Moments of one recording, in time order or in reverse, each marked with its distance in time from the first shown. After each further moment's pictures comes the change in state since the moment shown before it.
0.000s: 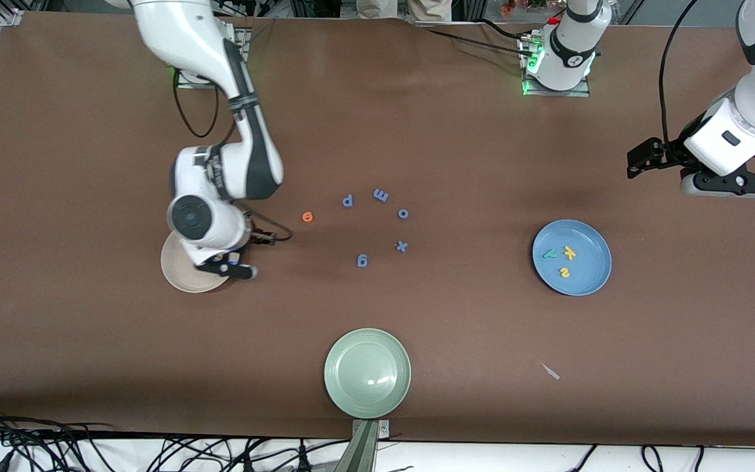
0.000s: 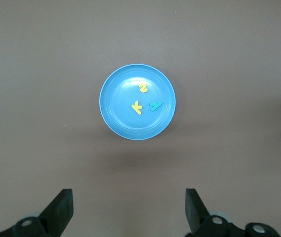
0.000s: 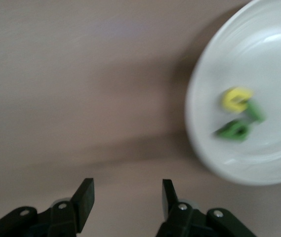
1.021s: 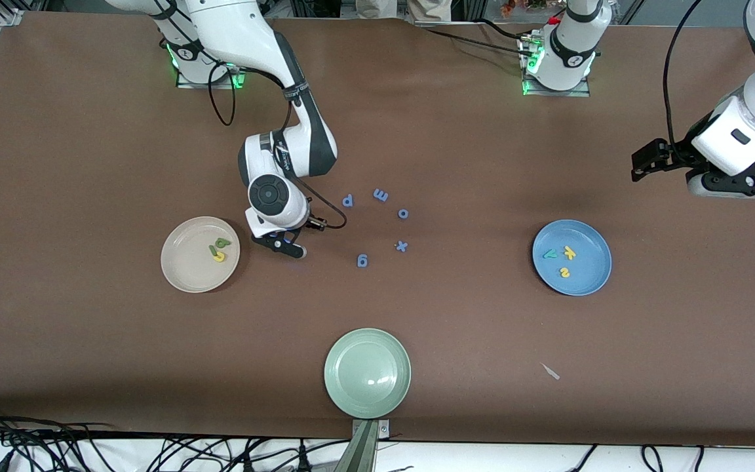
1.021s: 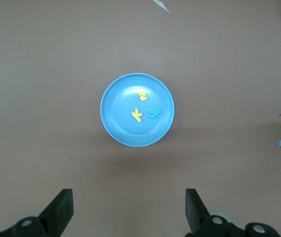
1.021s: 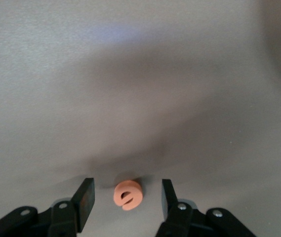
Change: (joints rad) left arm 0.000 0.014 0.000 0.039 0.000 0.000 0.001; right arm 0.080 0.047 0.072 -0.070 0.048 0.120 0.206
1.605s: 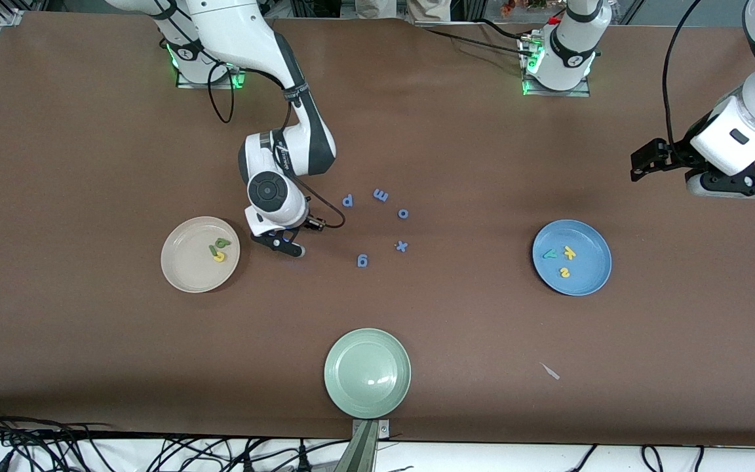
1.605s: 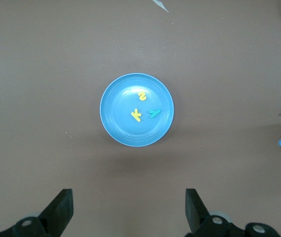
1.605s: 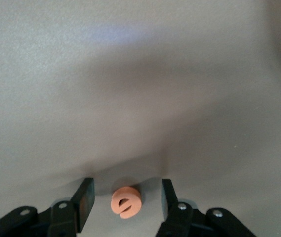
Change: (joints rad) left arm -0.001 0.000 -0.002 0.000 0.000 0.000 0.001; right arm 0.003 -0.004 0.016 -0.030 0.003 0.052 -0.001
